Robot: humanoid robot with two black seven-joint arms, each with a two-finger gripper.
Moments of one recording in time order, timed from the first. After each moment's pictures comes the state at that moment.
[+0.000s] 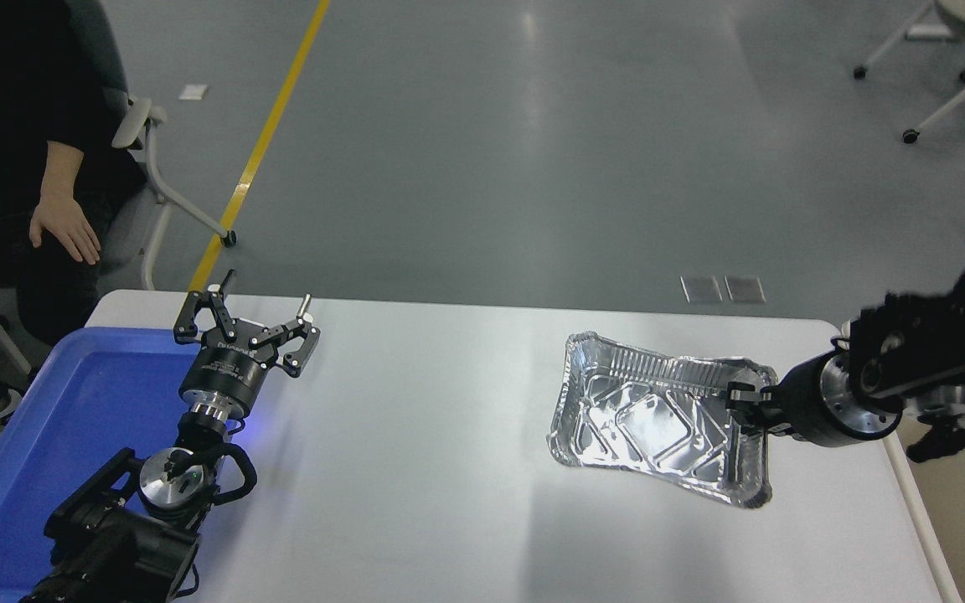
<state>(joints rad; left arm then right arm) -0.46 0.10 -1.18 -0.58 -0.22 -0.66 -0.06 2.12 -0.35 -1.40 1.74 0.00 0.10 0.02</state>
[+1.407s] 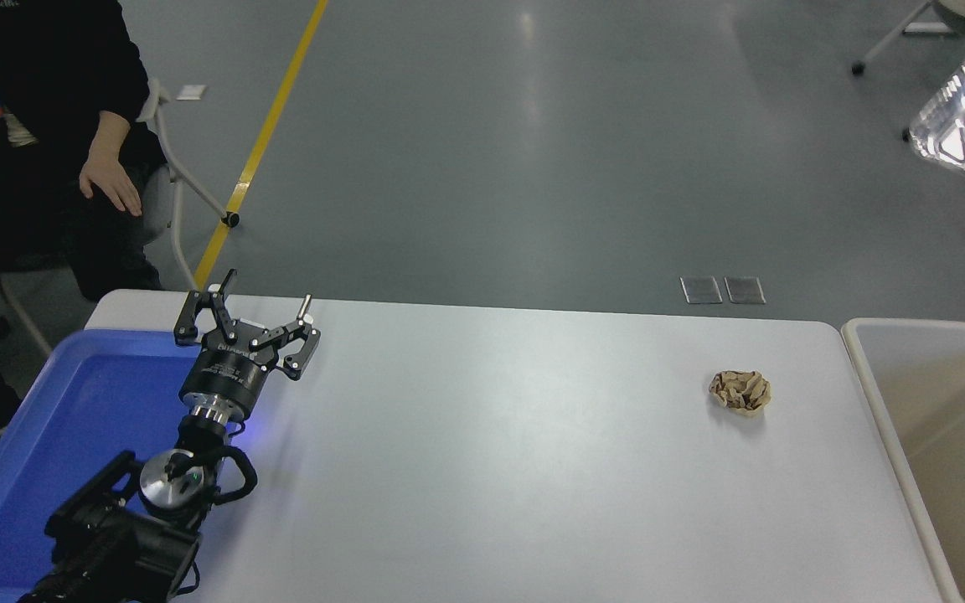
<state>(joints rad) -0.46 0.10 -1.18 -0.58 -0.22 -0.66 -0.06 1.44 -0.97 -0.87 0.59 -0.20 0.25 0.01</state>
